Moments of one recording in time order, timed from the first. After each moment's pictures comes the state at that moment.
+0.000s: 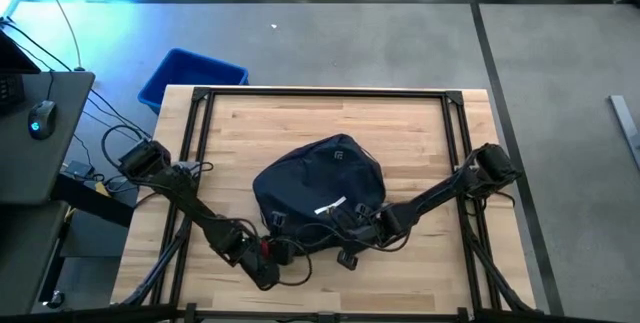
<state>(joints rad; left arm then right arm) -0.71 1.75 1.10 -0.39 -0.59 -0.28 0.46 1.90 1.21 -0.42 0.19 0.84</state>
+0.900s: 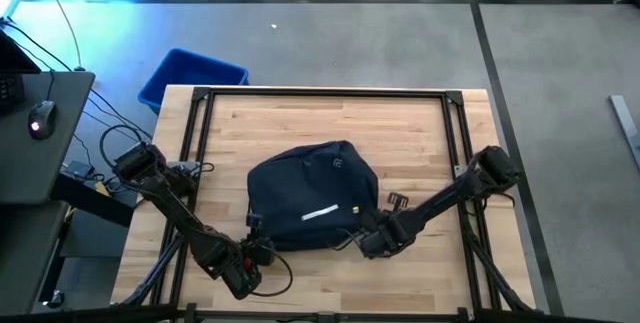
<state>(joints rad) -0.85 1.74 1.10 -0.74 -0.64 -0.63 0.53 1.89 1.20 -1.05 0.27 0.88</state>
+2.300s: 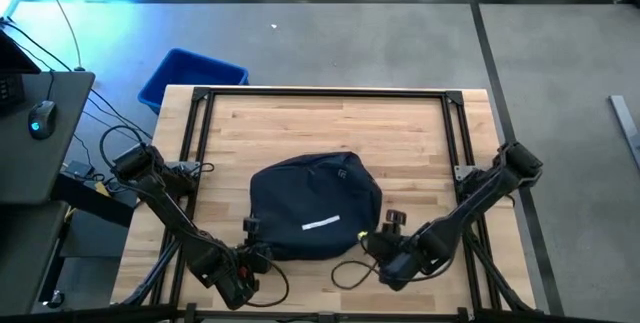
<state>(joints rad) -0.87 1.75 1.24 -0.85 -0.71 -0.62 0.72 1.73 1.33 -0.88 0.40 0.74</state>
